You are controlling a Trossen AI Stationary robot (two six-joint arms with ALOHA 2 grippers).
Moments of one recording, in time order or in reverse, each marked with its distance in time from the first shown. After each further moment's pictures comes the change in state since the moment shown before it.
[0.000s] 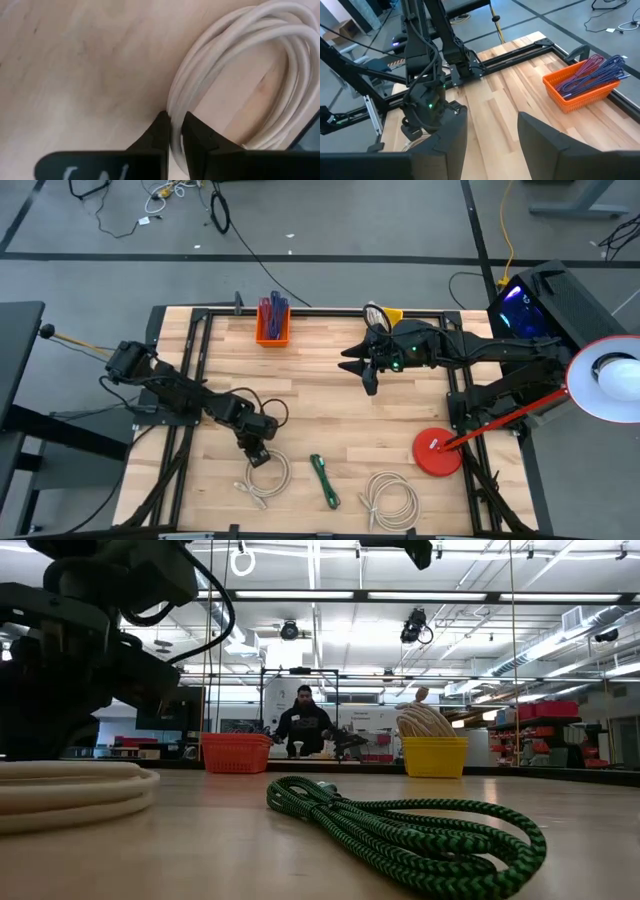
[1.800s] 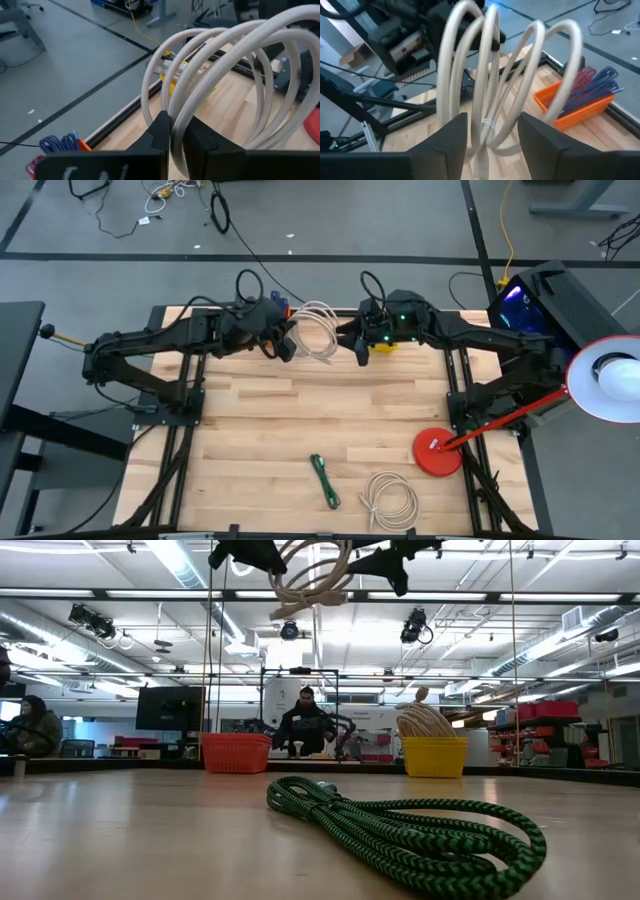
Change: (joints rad) left arm 0.451 -0.271 0.685 -0.214 -0.814 0.684; right arm -0.231 0.073 0.001 0.143 -0.238 0.002
